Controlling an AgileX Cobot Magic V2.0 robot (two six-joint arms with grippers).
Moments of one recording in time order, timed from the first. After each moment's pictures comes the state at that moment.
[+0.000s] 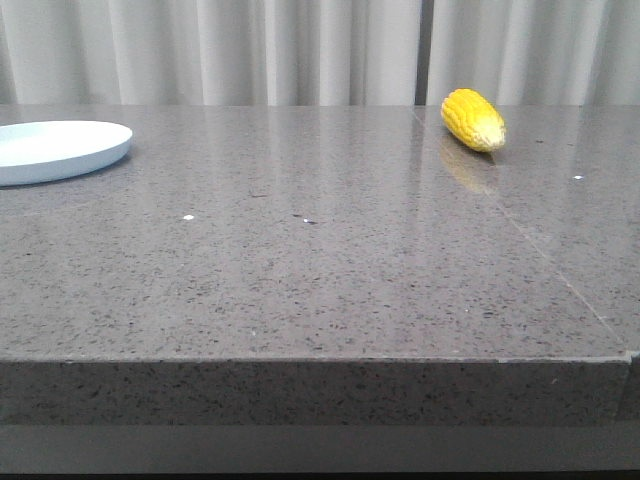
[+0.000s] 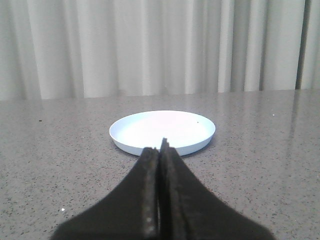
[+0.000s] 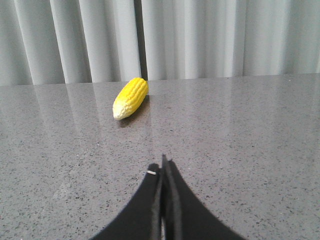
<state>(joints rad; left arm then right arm) -0.06 -0.01 0.01 0.04 -0.01 0.00 0.03 -0.01 0.03 0.10 0.00 0.02</state>
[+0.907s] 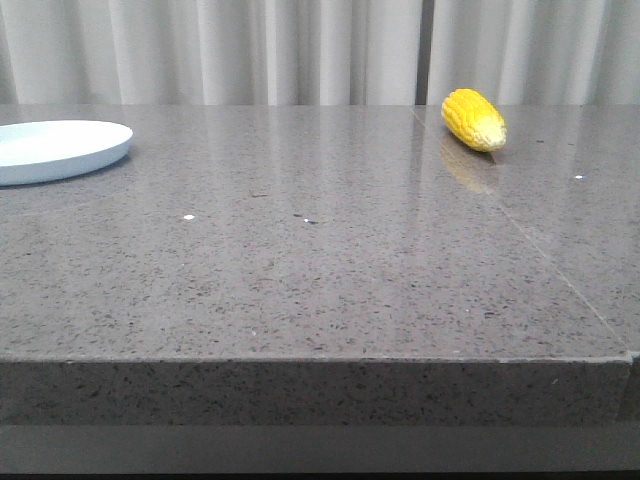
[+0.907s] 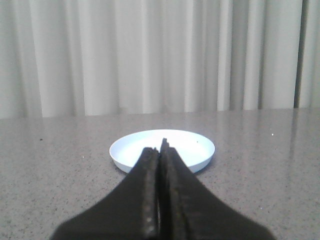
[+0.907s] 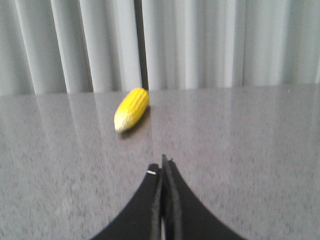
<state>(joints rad) -0.06 -0.01 0.01 0.04 -0.08 0.00 0.03 -0.01 -0.01 0.10 -0.01 0.02</state>
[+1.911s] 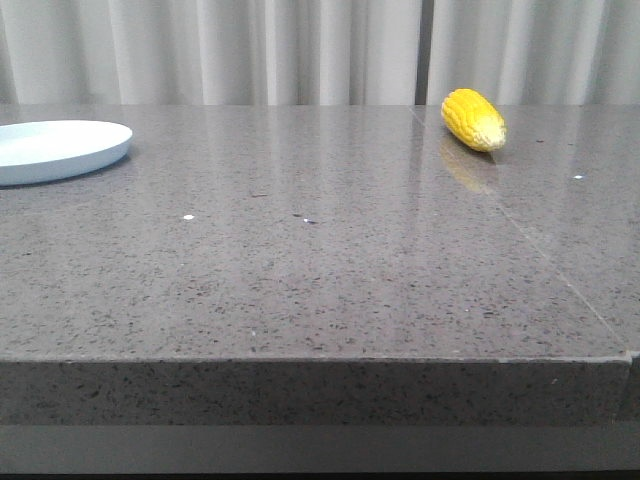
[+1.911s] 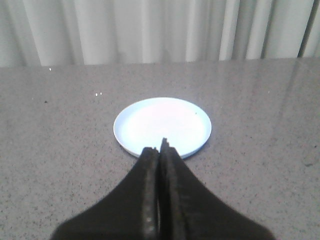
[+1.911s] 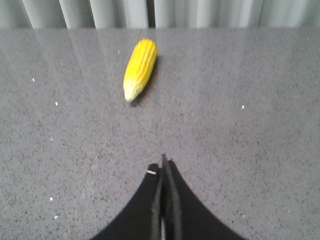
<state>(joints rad) -0.06 0.43 -0.68 0.04 0.59 0.00 0.03 0.48 -0.62 0.09 0.54 0.02</state>
